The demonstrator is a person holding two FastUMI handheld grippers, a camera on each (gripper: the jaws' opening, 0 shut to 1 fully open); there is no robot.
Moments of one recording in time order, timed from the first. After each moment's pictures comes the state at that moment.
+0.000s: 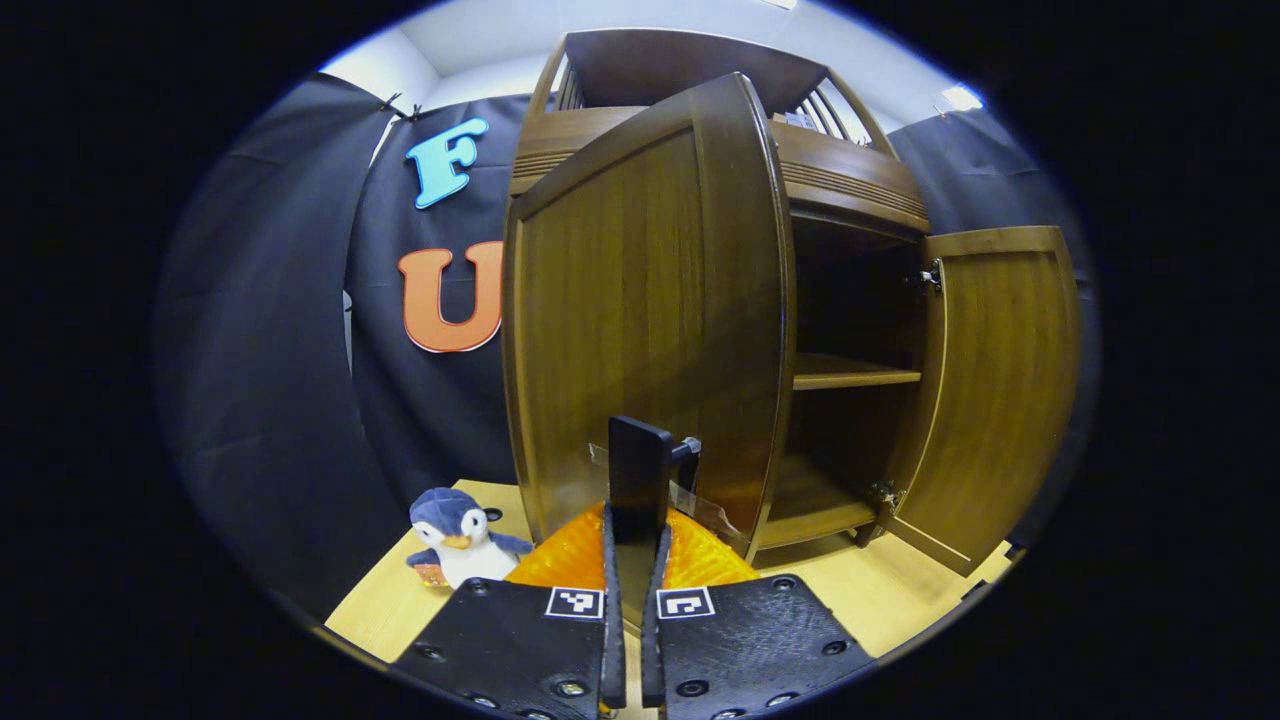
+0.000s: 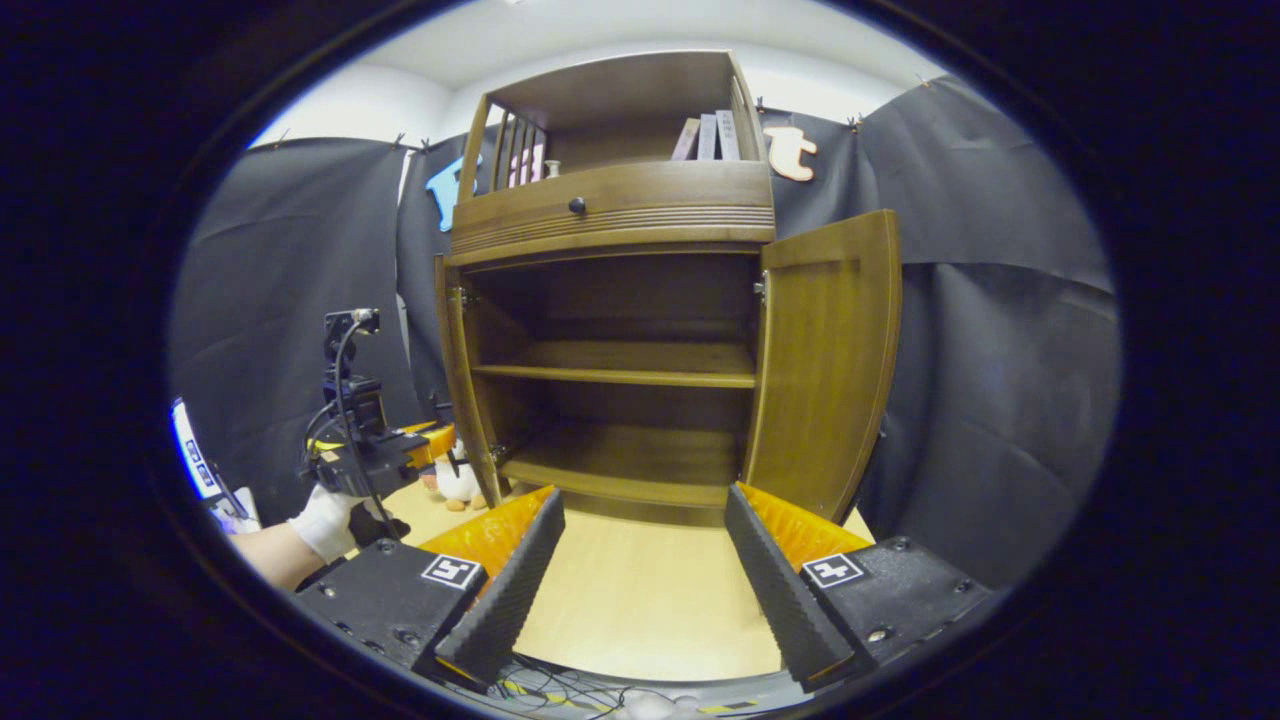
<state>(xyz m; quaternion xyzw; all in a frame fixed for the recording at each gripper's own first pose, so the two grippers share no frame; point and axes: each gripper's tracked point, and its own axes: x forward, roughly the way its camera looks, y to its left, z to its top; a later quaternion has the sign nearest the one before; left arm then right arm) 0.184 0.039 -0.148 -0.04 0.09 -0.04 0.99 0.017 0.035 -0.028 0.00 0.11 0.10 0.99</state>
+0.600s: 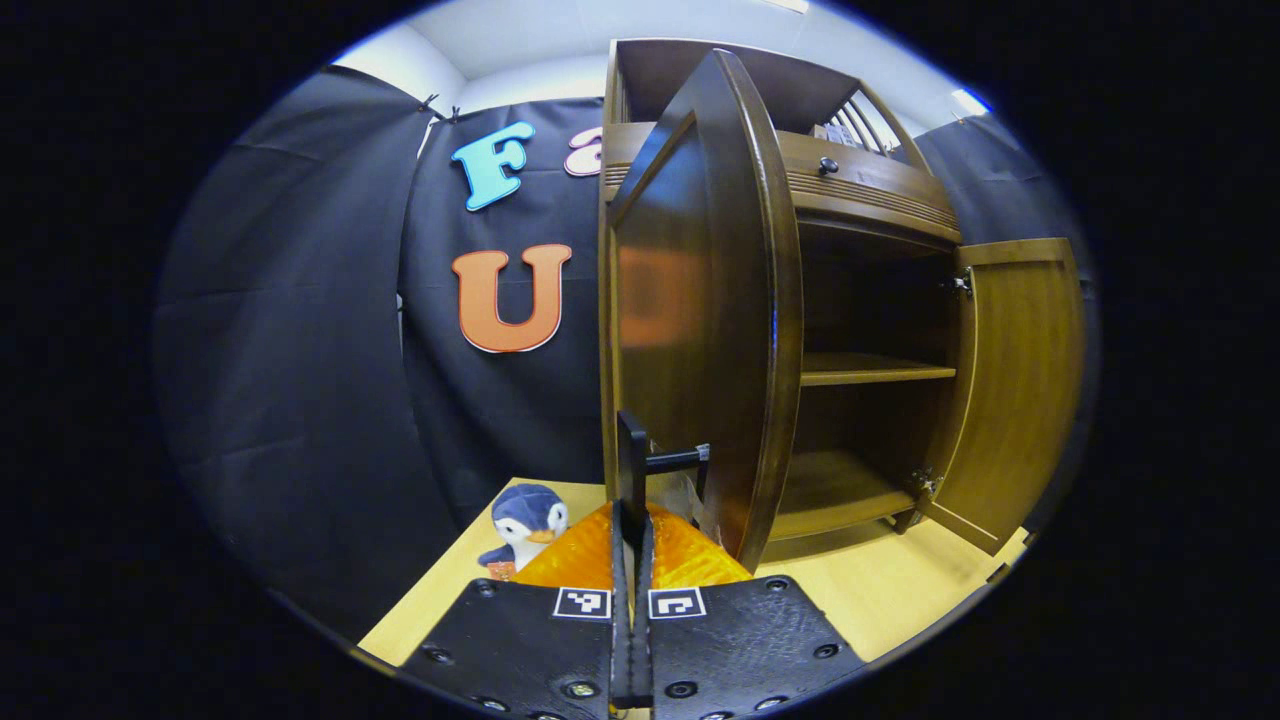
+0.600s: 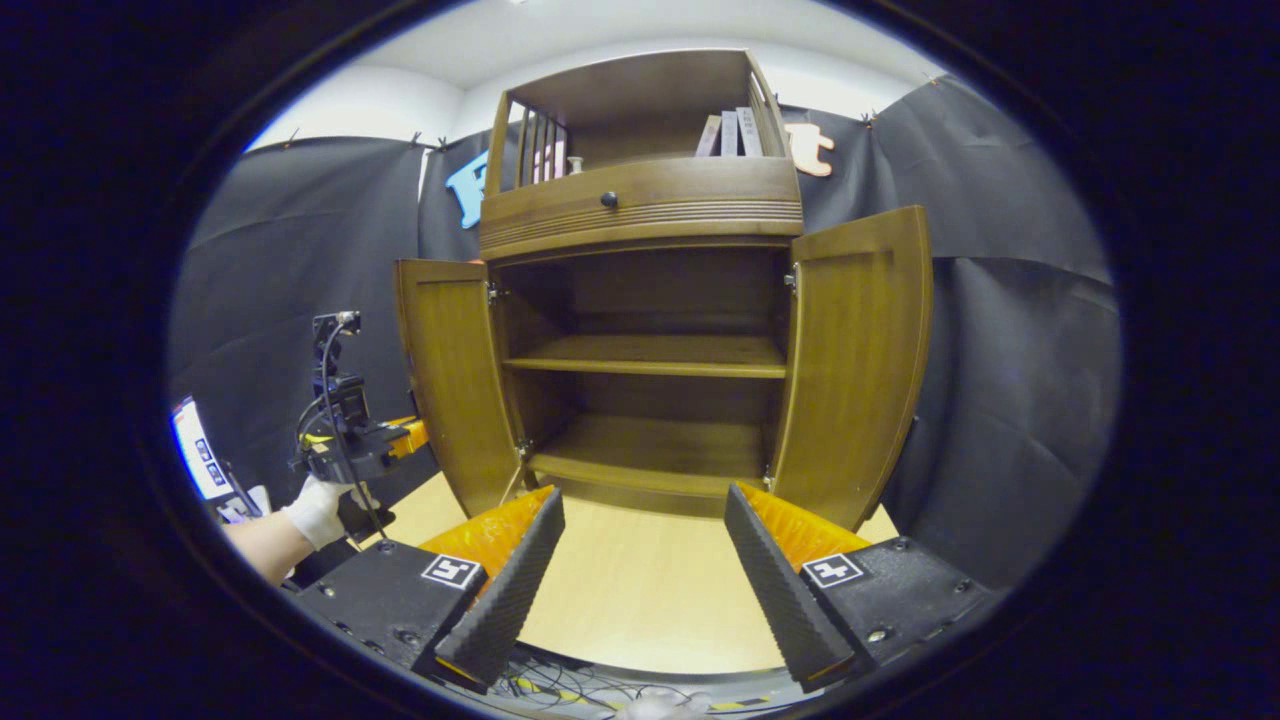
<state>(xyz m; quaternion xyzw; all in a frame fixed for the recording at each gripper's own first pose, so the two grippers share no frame) 0.166 0.116 -0.154 -0.03 0.08 -0.01 1.00 0.003 0.067 -0.038 0.01 0.12 0.13 0.98</state>
